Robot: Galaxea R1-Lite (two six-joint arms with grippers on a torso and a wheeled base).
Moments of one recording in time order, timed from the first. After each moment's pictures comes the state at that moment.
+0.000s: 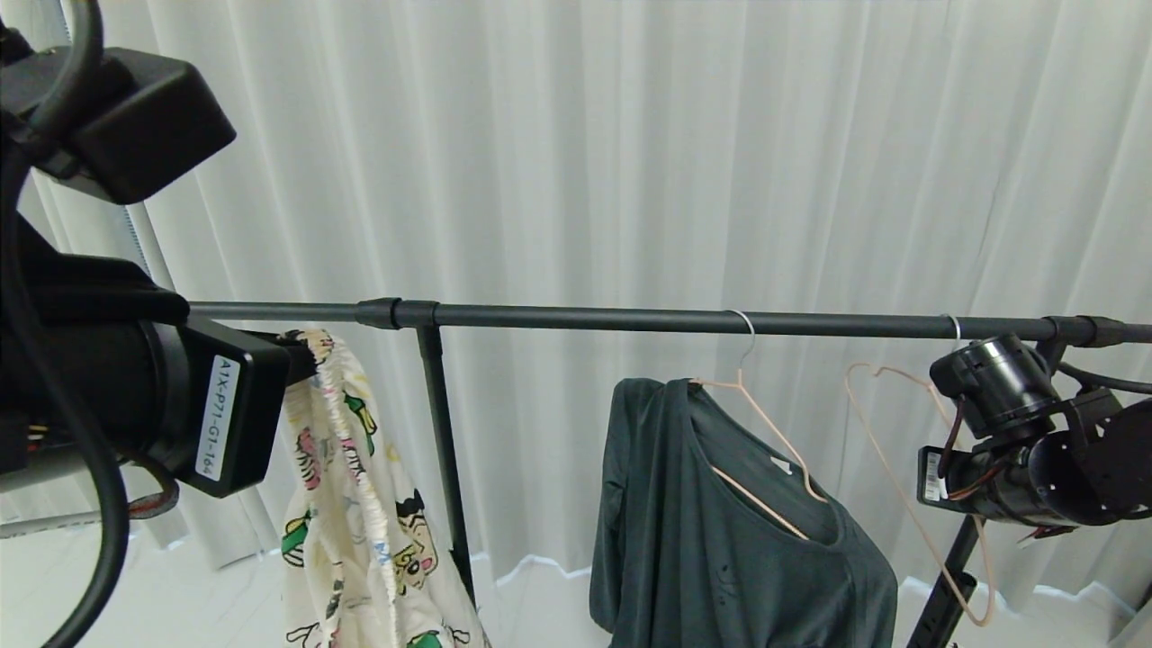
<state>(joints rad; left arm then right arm) -0.87 1.28 -1.33 0.66 0.56 -0.12 0.38 1.66 -0.85 0.17 -0.49 0.60</state>
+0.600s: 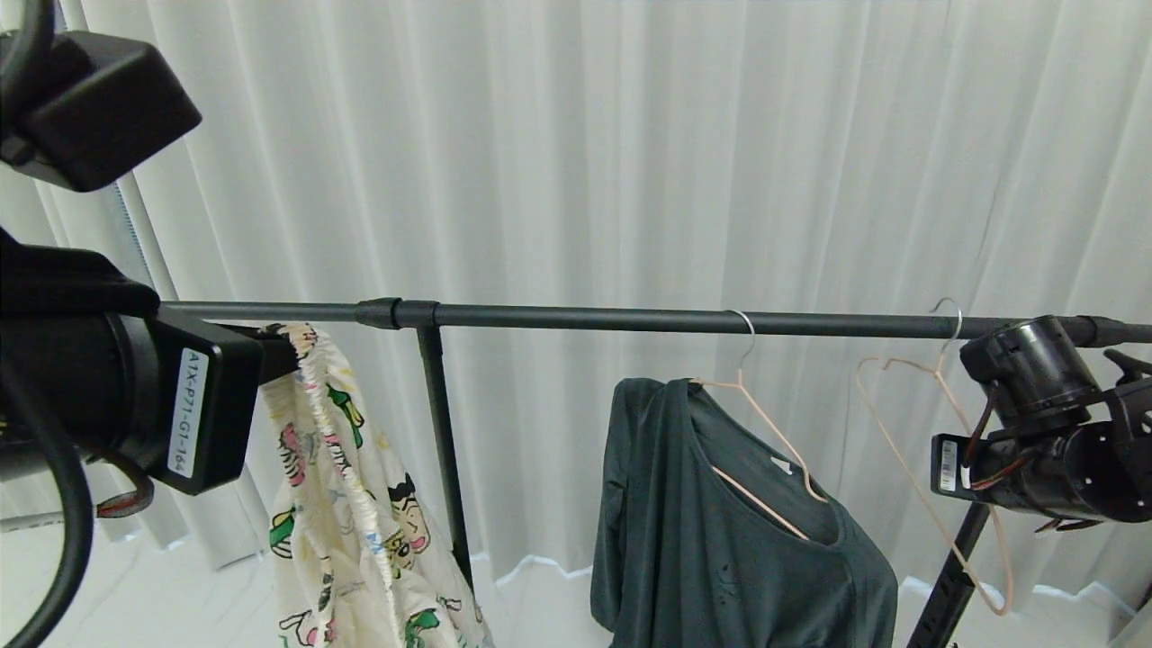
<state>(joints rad) -0.87 1.26 -1.33 0.66 0.56 -0.12 0.38 1.59 -0.85 0.17 -0.48 0.54</state>
